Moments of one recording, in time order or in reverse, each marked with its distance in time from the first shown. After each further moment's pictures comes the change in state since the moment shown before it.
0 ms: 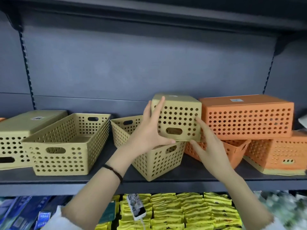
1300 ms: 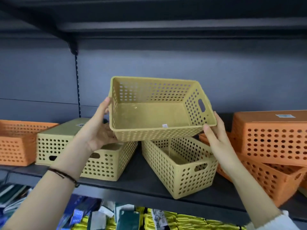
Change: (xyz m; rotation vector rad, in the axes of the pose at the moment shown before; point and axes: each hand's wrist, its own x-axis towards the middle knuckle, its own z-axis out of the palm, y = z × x) left_hand -0.050 -0.060 -0.158 -0.855 0.362 -0.594; right_hand 0.068 -0.034 0.041 0.648 -0.121 0.119
